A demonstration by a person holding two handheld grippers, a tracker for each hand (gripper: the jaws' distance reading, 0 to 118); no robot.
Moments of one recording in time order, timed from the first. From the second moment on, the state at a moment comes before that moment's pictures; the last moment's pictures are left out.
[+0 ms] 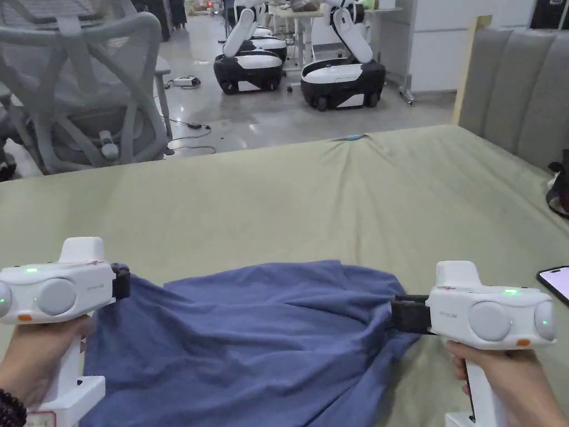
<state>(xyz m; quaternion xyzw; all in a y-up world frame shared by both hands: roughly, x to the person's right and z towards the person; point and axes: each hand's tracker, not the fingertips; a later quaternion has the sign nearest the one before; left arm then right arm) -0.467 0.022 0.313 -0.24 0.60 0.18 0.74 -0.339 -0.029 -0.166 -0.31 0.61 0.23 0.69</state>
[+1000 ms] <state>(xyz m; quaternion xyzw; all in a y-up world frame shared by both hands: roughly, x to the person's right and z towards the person) -0.442 0.133 0.322 -0.11 0.62 0.08 0.77 -0.373 0.091 -0.079 -0.08 0.75 0.10 0.65</state>
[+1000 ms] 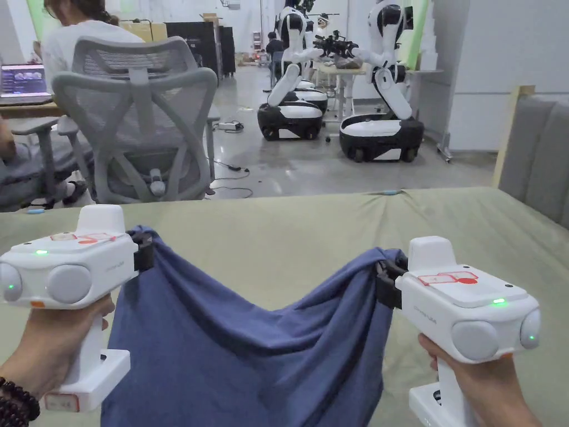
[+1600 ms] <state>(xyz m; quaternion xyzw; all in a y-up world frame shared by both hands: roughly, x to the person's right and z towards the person) -0.526 0.326 0.318 -0.06 0.69 -0.06 0.72 -0.516 0.296 -0.062 0.02 0.68 0.08 0.73</state>
